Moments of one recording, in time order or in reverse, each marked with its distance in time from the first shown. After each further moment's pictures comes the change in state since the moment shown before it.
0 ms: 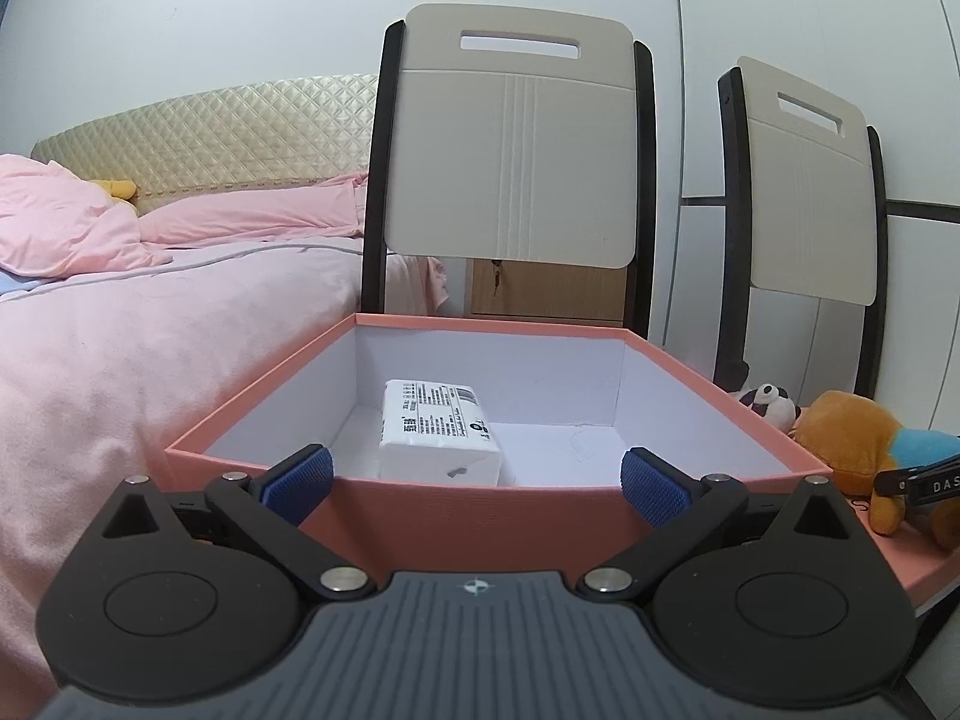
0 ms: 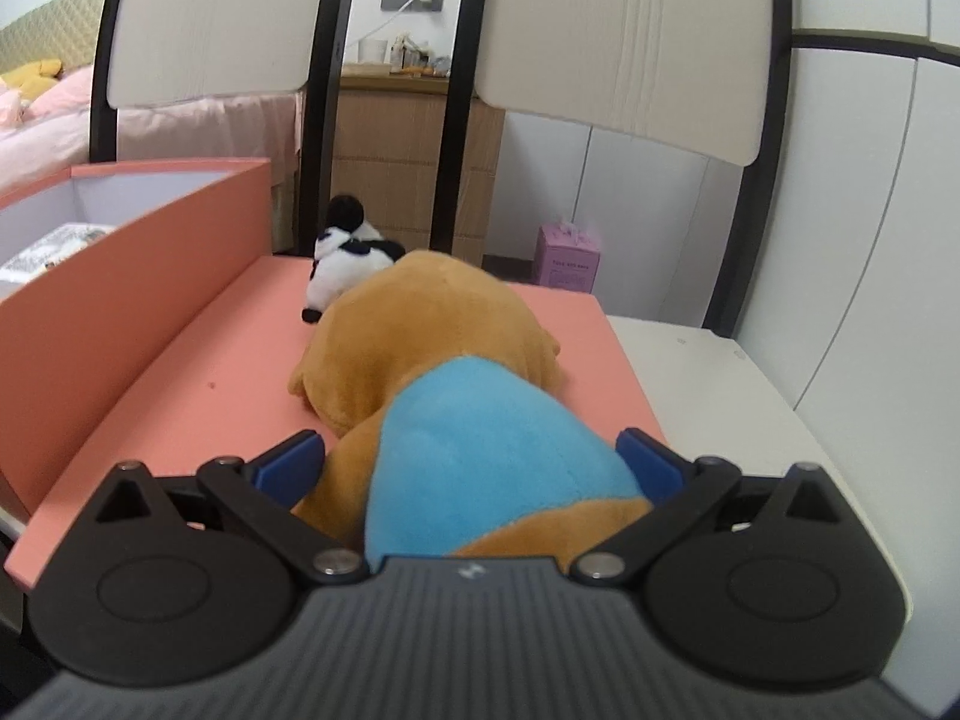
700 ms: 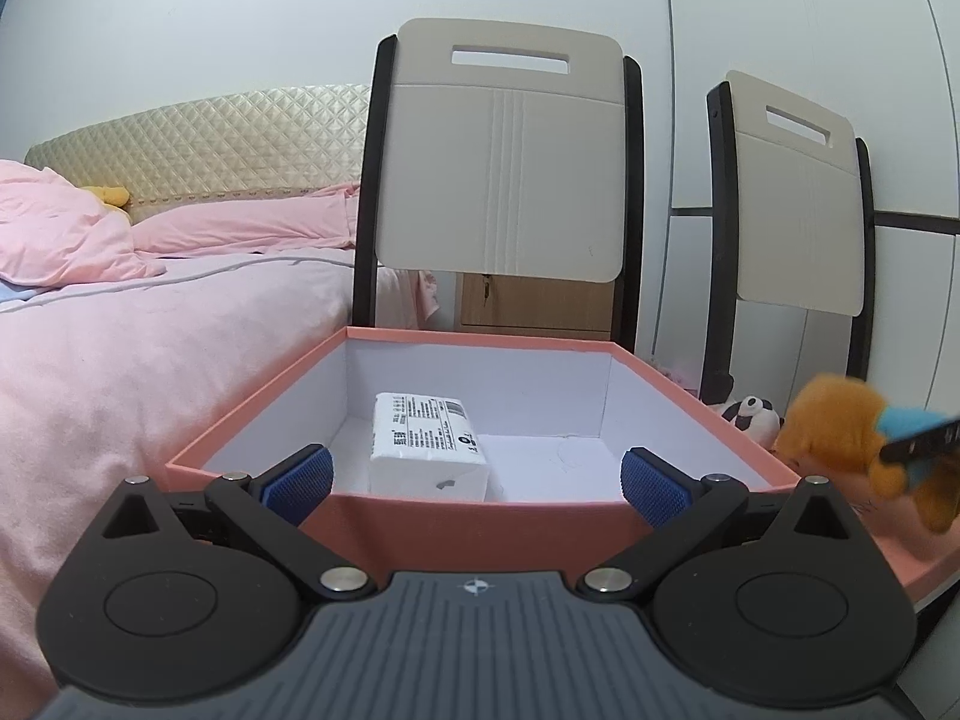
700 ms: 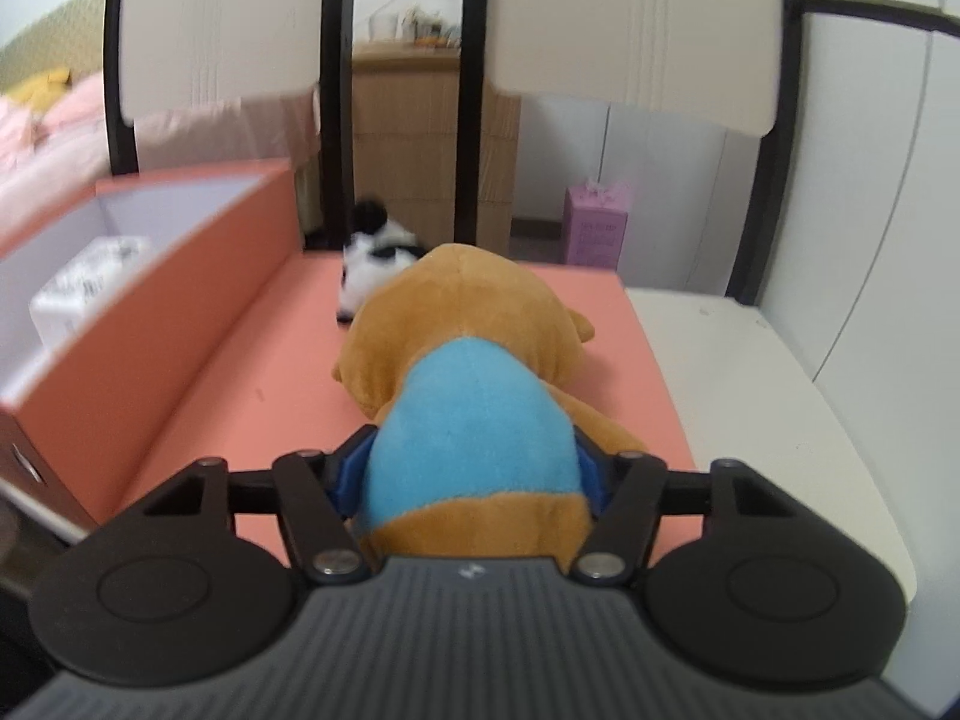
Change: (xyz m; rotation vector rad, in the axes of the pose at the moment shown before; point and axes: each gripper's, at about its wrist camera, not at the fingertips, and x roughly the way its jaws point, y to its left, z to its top) left arm -0.008 -0.001 0.007 -0.008 -0.019 -0.019; right arm -0.030 -0.010 0.028 0.086 0.057 0.084
